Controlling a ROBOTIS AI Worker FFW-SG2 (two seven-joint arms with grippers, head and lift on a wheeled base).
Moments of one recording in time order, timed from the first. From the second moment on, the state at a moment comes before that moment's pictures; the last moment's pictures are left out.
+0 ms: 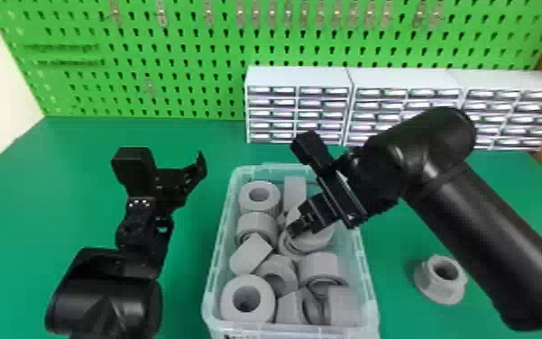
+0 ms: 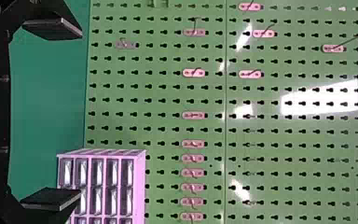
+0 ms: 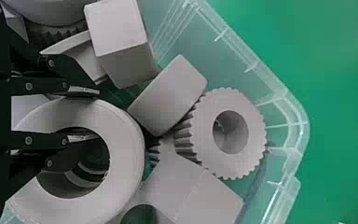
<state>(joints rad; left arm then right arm) -0.10 0.07 -0.07 -1.53 0.08 -0.02 0.09 -0.73 -0.18 0.60 -1.42 -0.53 1.45 0.21</state>
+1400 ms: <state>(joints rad) -0.10 0.07 -0.07 -1.53 0.08 -0.02 0.09 -0.70 -0.19 0.31 -1.66 -0.40 1.57 0.21</state>
